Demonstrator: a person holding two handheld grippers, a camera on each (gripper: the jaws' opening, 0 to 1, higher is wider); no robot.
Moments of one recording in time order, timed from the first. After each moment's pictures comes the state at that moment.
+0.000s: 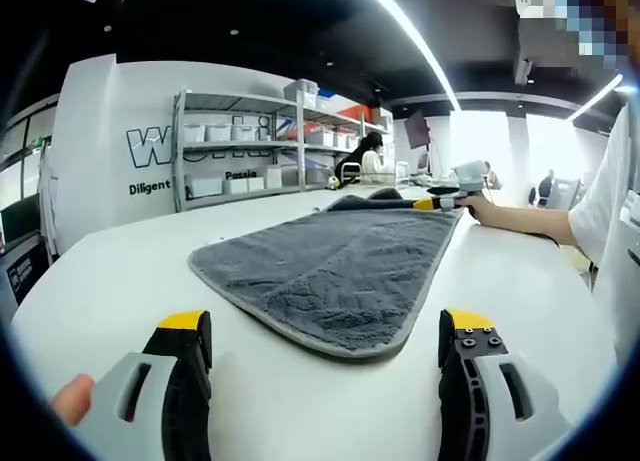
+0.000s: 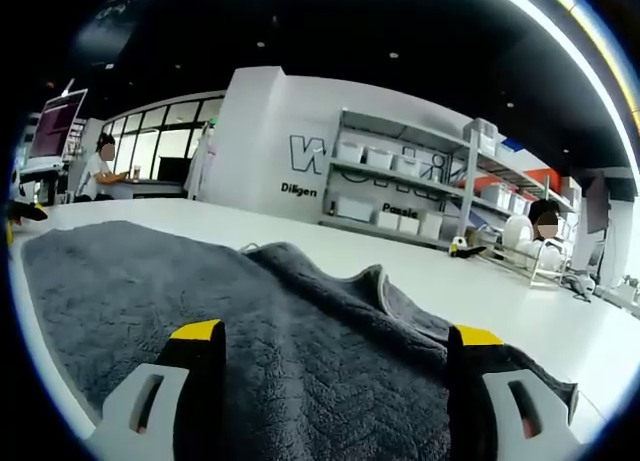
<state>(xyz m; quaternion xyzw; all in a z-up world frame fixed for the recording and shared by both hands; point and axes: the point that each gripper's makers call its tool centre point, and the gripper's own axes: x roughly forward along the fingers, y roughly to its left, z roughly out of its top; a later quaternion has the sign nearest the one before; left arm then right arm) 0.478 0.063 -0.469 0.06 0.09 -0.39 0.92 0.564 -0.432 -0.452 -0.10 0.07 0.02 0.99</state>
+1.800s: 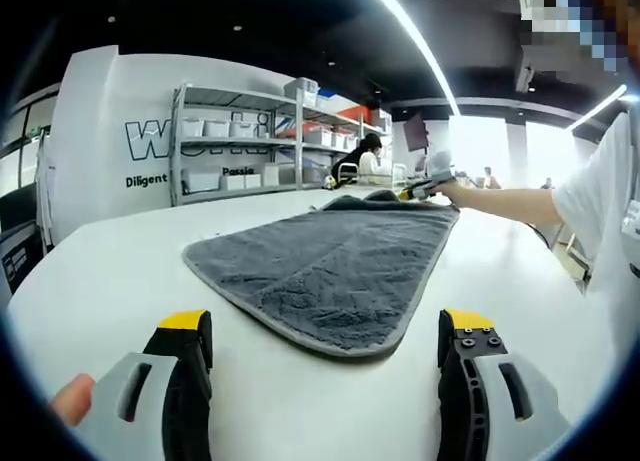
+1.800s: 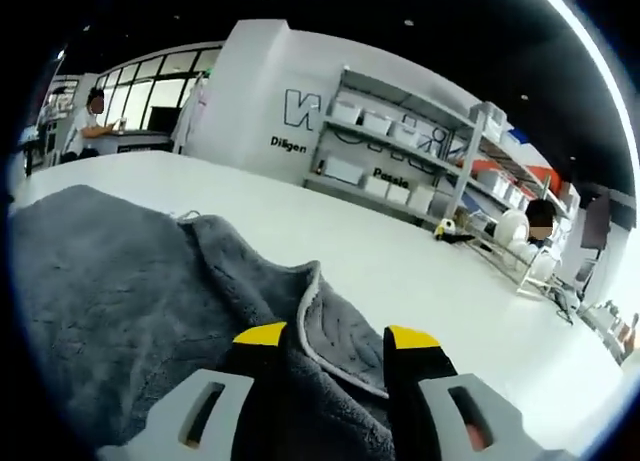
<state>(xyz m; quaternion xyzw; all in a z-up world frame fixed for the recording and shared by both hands) 0.472 0.061 -0.473 0.04 0.10 -0.39 0.91 0.638 -0.502 -0.453 -0.16 0.17 -0.02 0.97</state>
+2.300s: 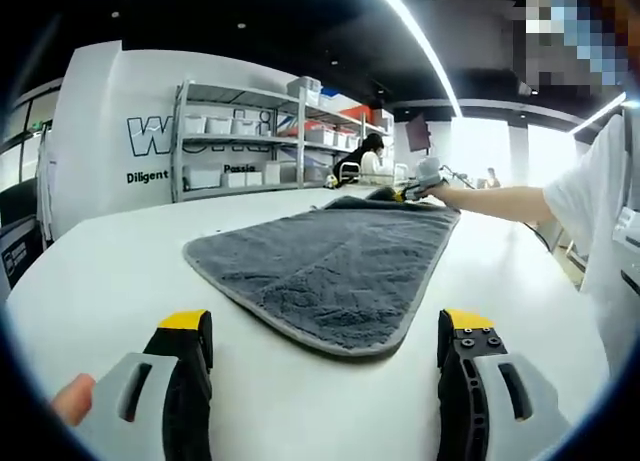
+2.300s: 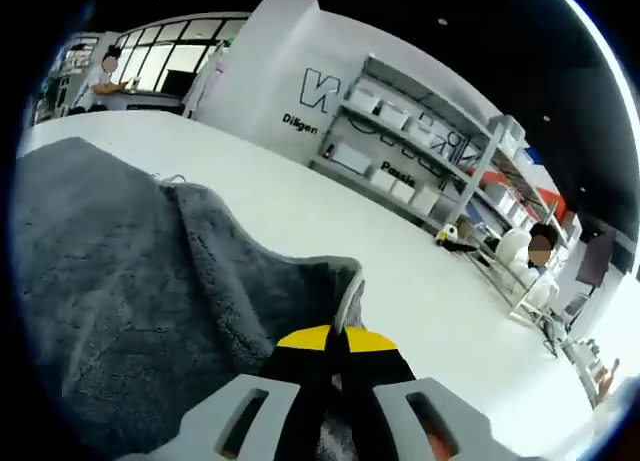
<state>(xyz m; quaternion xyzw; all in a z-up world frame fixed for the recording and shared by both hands) 0.474 0.059 -0.475 0.03 0.11 -0.39 0.91 0.673 -0.520 -0.458 -0.25 0.19 -0.03 0.95</state>
